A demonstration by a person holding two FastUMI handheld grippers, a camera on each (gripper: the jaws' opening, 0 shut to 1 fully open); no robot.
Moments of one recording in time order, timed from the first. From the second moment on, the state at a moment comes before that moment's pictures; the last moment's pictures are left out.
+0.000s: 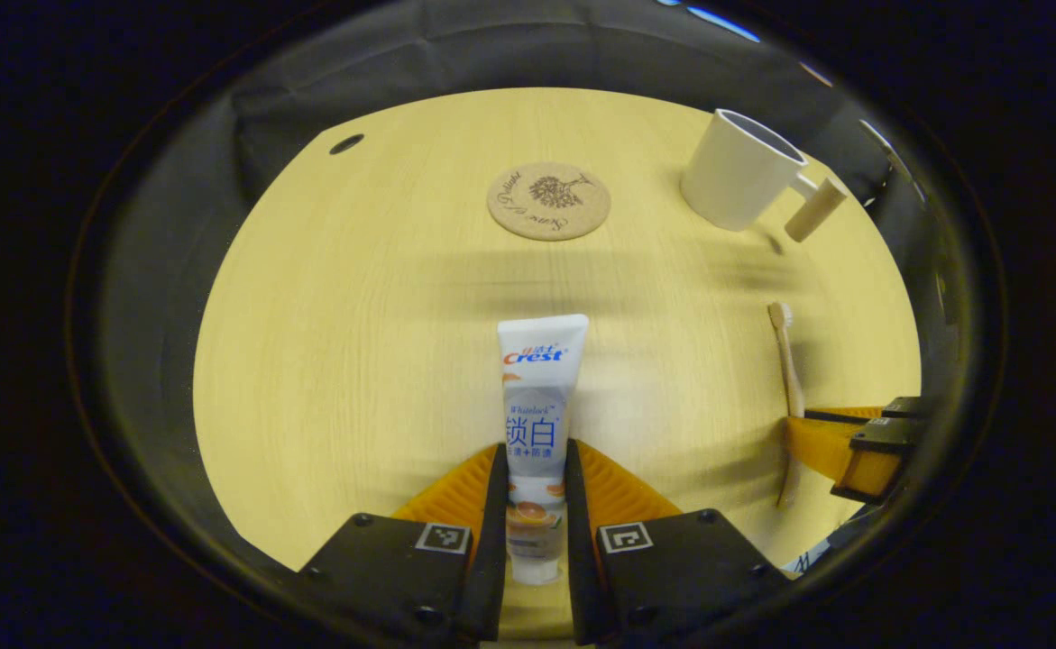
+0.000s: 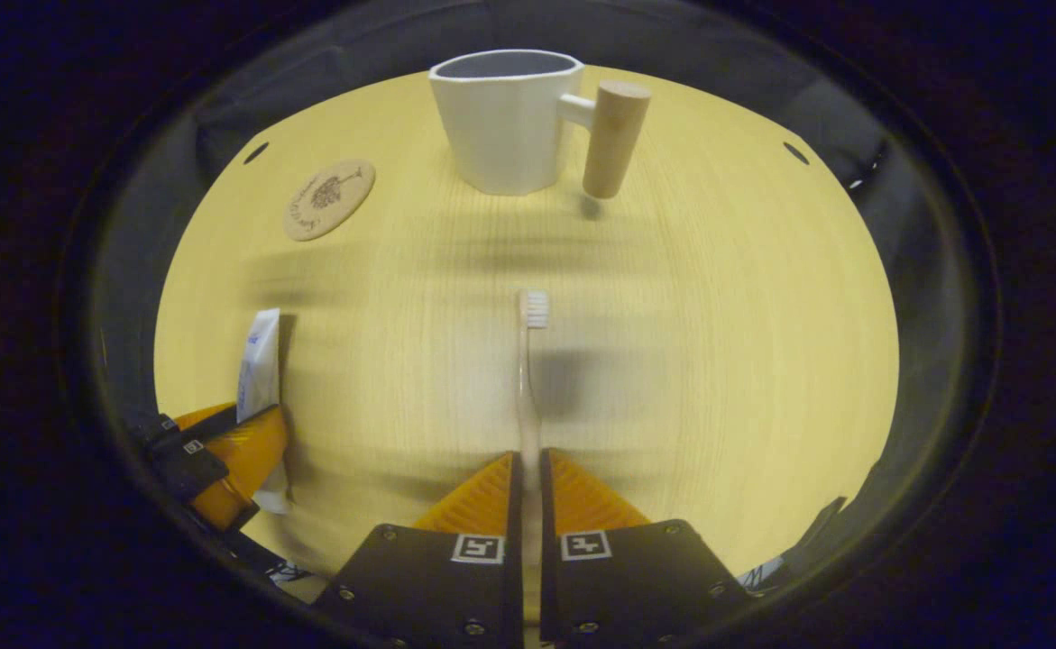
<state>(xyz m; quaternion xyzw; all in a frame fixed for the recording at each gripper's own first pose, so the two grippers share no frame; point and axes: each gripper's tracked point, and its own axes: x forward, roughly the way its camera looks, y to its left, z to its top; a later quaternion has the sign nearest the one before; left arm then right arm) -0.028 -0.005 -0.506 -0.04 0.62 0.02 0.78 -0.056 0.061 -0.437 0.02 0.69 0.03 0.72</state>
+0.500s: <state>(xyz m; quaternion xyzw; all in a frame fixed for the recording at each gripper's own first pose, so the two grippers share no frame) -0.034 -0.003 -0.502 -0.07 0.62 0.02 0.78 -0.037 0.054 -0.413 0.06 0.66 0.03 0.75</state>
